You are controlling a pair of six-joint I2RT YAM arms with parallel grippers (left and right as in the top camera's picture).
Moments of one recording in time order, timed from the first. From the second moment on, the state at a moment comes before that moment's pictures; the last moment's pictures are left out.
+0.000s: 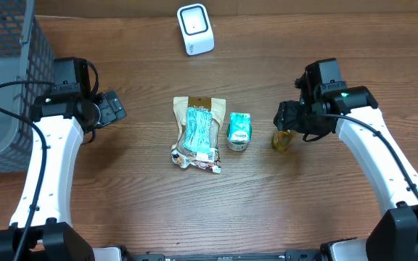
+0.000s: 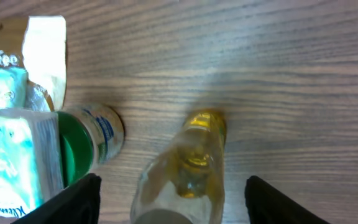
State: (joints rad) left arm 0.10 1.53 1.27 -0.91 -0.10 -0.38; right arm 0.16 1.58 1.24 -0.93 -0.15 0.27
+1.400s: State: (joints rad) left arm 0.10 1.53 1.27 -0.91 -0.10 -0.38; right arm 0.31 1.58 1.24 -0.96 0.15 0.41
